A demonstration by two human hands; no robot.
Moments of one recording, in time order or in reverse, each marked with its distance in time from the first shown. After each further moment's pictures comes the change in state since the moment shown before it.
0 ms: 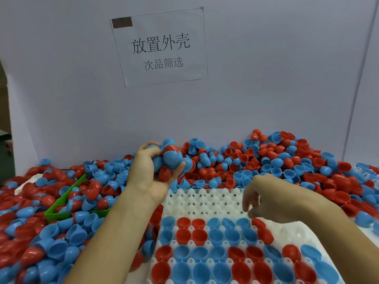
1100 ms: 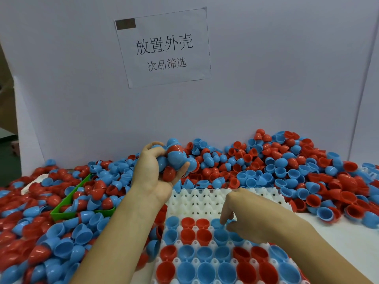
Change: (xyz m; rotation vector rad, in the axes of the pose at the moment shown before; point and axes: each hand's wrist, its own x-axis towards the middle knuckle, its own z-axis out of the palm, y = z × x) left_hand 0.000 0.000 0.000 0.012 -0.005 -0.007; right_hand 0.005 -0.043 0.031 -0.060 0.028 -0.109
